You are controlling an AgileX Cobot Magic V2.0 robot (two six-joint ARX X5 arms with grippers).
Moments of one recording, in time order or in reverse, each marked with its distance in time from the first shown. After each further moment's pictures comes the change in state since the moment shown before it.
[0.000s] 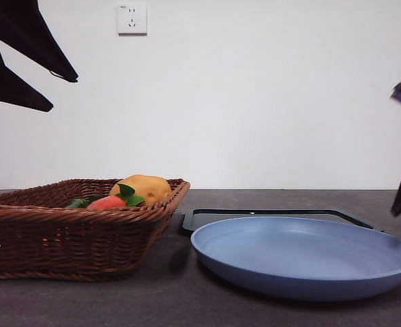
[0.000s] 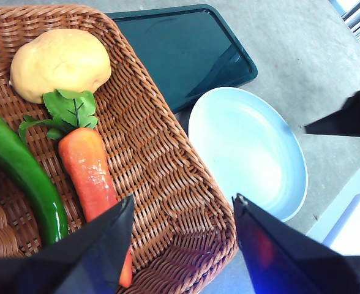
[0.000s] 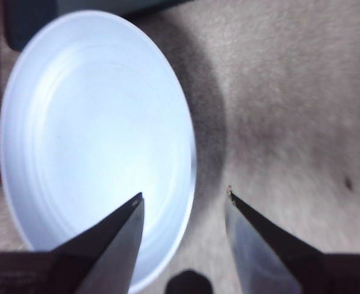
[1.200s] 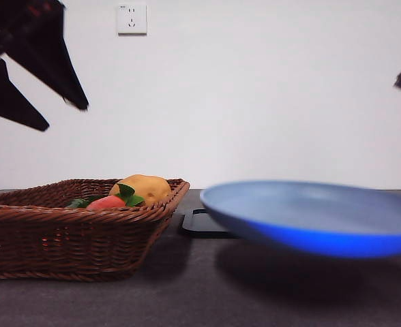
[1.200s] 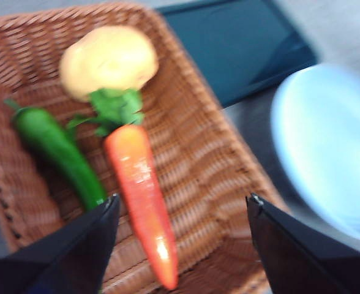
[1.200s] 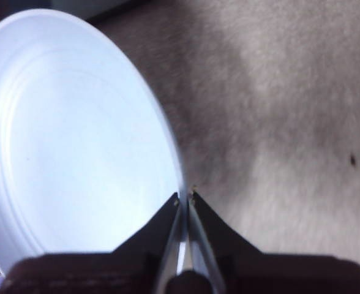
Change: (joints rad) left arm -0.155 0.038 0.007 0.016 -0.333 -0.020; right arm 0.006 -0.103 0.000 -0.086 0.001 0.060
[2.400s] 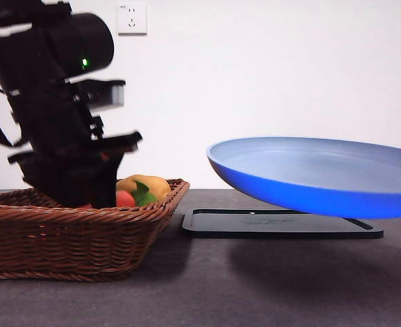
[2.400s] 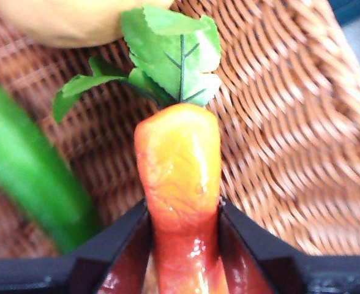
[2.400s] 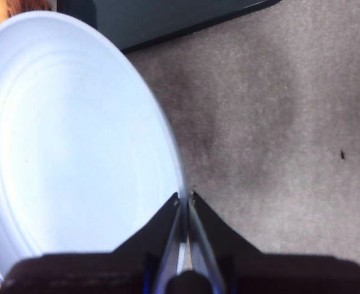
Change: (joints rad) left arm -0.119 0.499 0.165 0.028 -0.211 0.025; right arm 0.000 -0.218 0.000 -0.085 0.026 0.000
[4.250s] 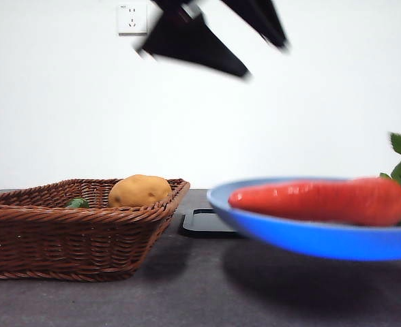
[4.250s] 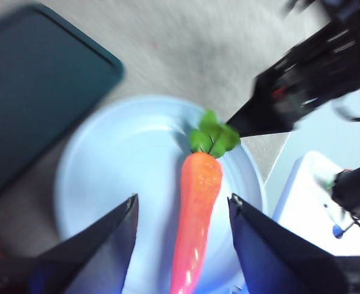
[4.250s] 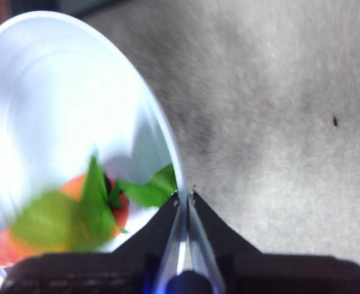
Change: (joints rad) left arm -0.354 -0.208 0.187 -0.003 0.226 -0.089; right arm 0.000 0.164 0.019 -0.032 0.000 -0.007
